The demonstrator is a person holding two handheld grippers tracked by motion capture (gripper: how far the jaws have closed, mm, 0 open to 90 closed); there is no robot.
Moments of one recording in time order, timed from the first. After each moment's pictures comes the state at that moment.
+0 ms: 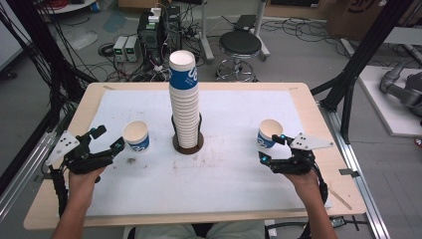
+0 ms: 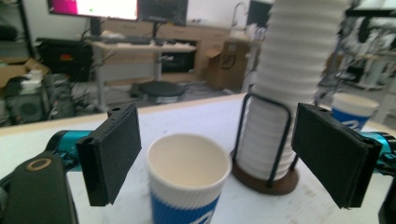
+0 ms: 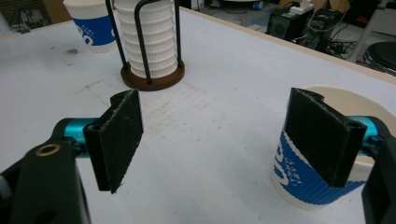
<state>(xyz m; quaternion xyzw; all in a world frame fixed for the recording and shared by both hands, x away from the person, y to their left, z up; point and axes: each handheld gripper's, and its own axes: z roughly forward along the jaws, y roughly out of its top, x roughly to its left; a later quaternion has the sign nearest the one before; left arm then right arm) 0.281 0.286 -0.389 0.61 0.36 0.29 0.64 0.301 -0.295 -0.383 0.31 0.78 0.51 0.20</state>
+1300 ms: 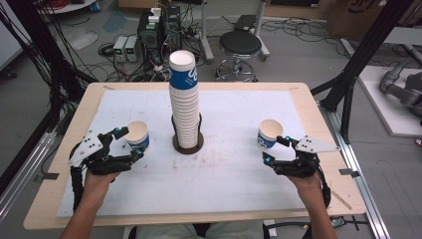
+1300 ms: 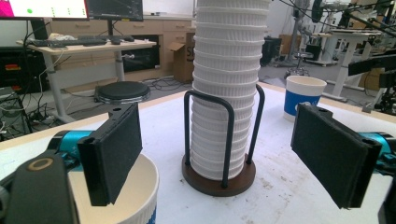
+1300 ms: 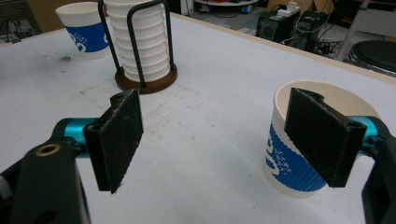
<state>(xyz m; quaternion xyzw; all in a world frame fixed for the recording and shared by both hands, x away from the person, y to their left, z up) 0.283 0.243 -0.387 0.66 0.30 0.26 0.63 0.292 -0.301 -0.382 0.33 0.77 0.51 0.21</state>
